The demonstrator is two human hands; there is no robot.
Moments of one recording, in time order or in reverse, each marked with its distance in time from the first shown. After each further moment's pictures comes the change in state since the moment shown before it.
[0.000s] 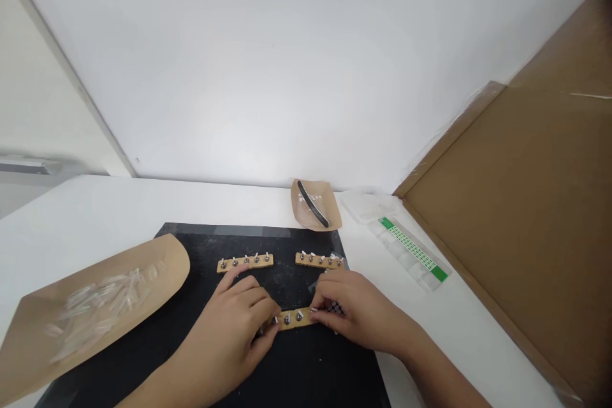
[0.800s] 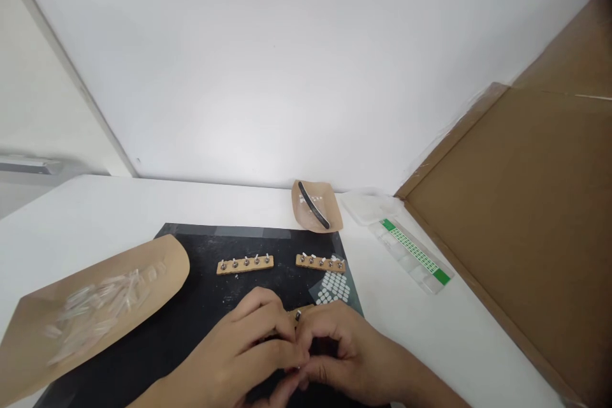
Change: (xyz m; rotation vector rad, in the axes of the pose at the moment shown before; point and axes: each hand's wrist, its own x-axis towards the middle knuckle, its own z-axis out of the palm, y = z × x) left_hand 0.003 0.030 -0.021 -0.374 0.205 0.419; right_hand 0.004 -0.043 0.019 0.844 -0.042 -0.119
